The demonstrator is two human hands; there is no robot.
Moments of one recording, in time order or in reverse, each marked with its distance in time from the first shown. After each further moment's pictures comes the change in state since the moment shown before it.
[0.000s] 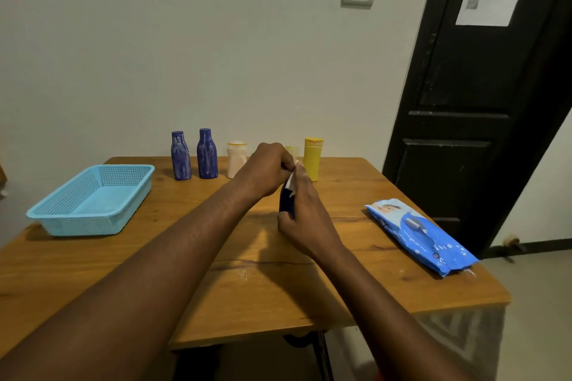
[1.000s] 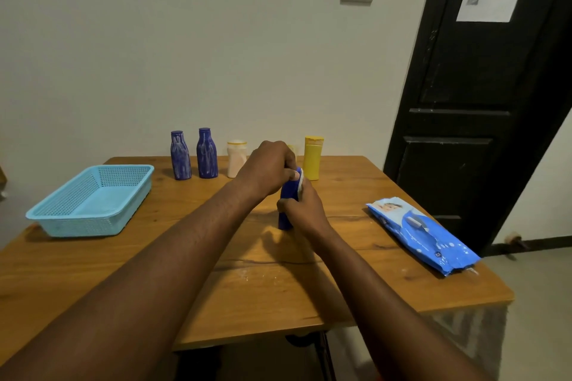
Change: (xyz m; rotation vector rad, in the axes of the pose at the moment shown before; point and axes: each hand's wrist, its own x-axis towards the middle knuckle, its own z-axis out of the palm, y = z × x) left_hand 0.003 0.005 0.002 0.021 -0.030 -0.051; right_hand 0.028 0.018 0.021 0.561 -0.003 0.331
